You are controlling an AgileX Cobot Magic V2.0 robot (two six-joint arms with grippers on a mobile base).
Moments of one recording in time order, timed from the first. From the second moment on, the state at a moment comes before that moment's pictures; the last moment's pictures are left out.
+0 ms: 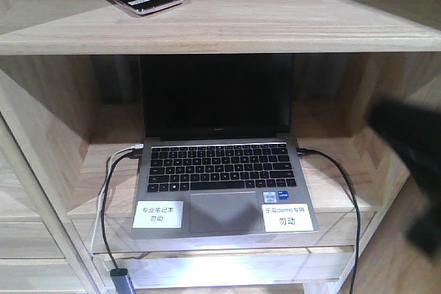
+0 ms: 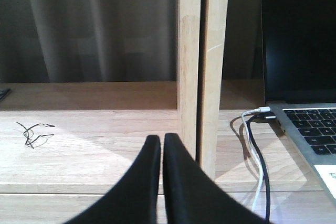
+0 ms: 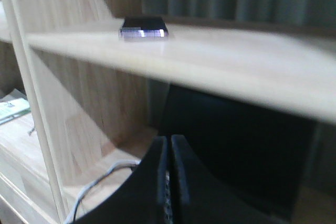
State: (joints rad) left arm 0.06 -0.02 0.03 -0.04 0.19 0.06; right arm 0.42 0.58 -0.59 0.92 0.25 -0.89
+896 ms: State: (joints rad) left arm 0.06 -0.02 0.03 -0.04 0.19 0.06; right arm 0.42 0.32 -0.32 0.95 0.11 -0.89
